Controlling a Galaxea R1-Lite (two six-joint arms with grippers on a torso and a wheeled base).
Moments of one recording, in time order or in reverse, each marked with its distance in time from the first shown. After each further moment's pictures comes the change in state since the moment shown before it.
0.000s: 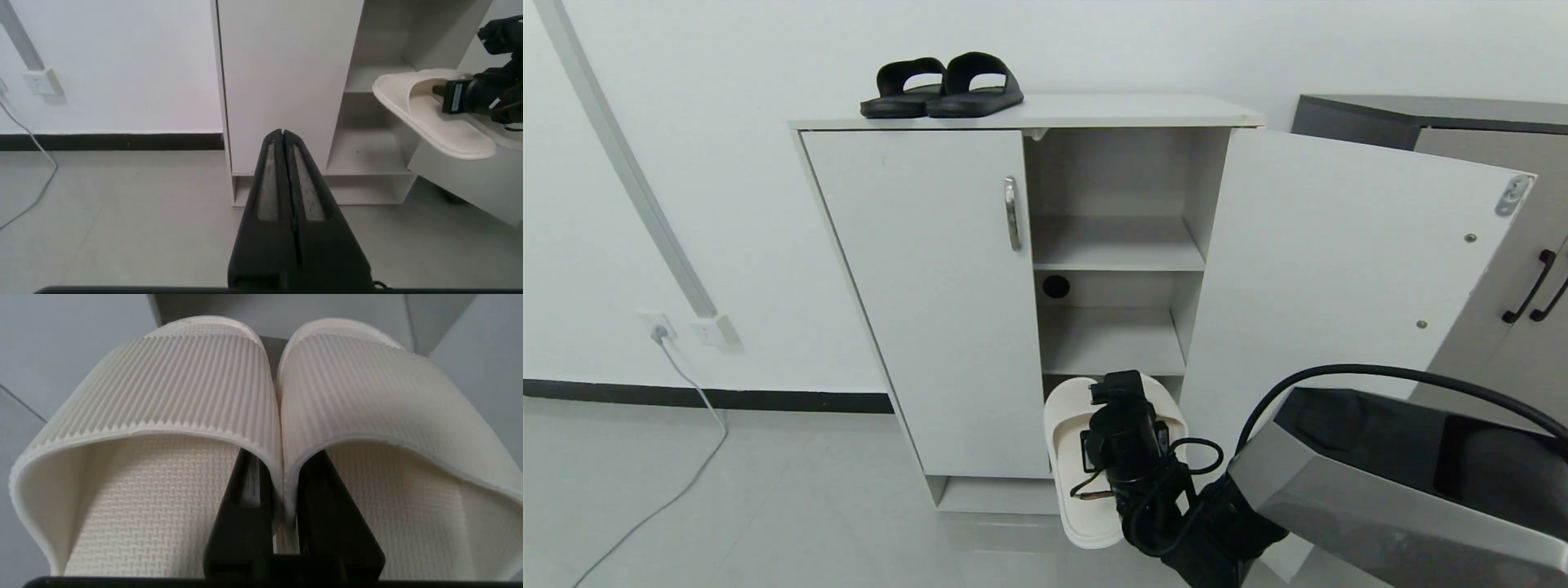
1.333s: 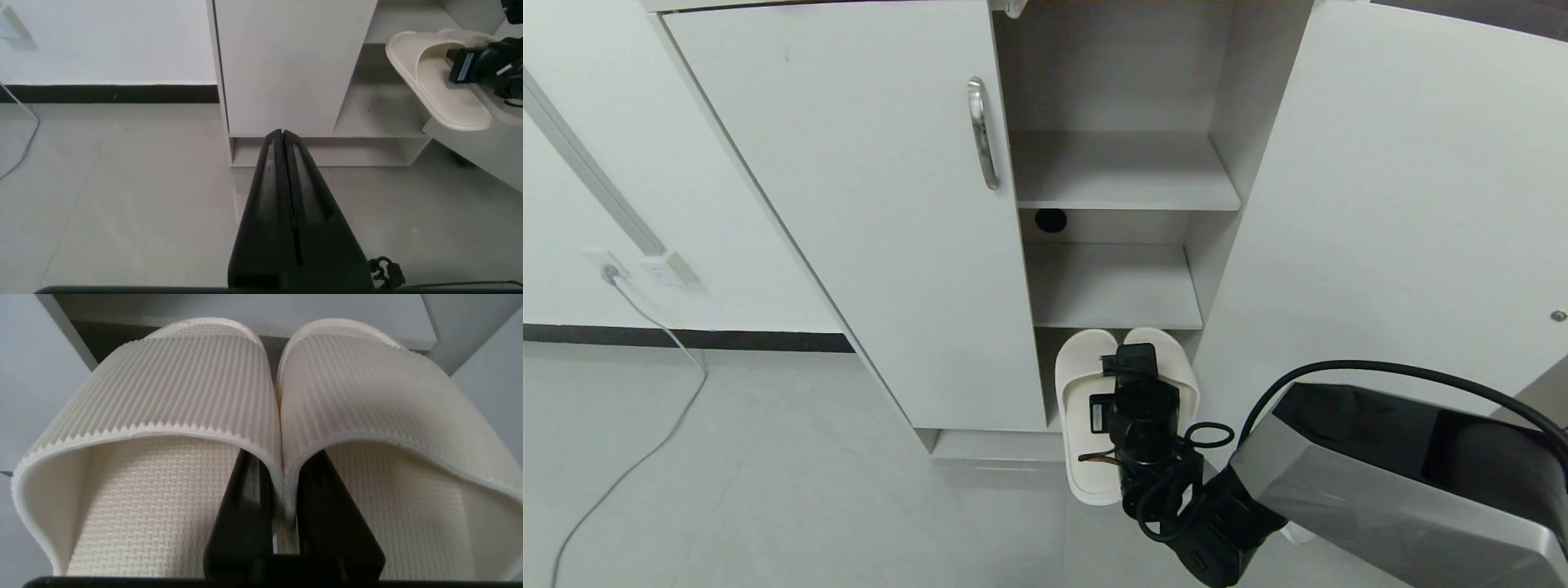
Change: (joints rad) left arm 0.000 0.000 0.000 0.000 -0.001 0.001; right arm -0.023 0.016 -0.009 -0.293 -0.082 -0.181
